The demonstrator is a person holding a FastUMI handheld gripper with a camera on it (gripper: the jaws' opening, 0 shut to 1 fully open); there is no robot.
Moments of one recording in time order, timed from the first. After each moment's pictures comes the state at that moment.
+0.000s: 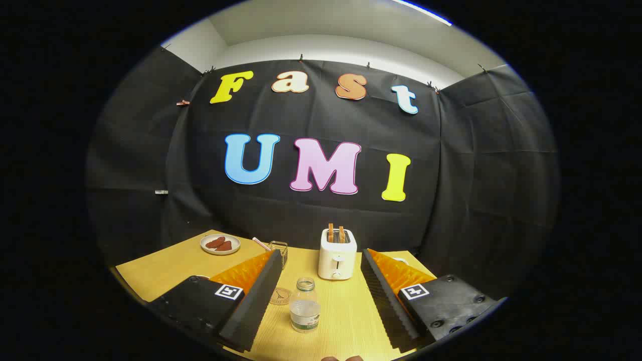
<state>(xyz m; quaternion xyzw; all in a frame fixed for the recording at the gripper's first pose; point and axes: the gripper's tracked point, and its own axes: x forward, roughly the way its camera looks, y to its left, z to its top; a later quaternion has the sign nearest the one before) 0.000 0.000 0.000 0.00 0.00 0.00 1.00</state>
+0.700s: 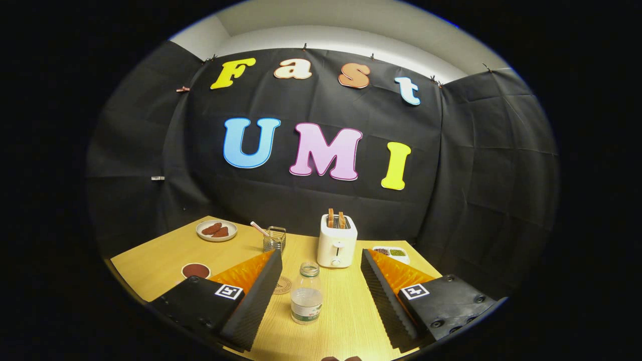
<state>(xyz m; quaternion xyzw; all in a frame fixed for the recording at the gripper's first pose) 0.004 0.003 -0.026 -0.02 0.04 0.00 1.00</state>
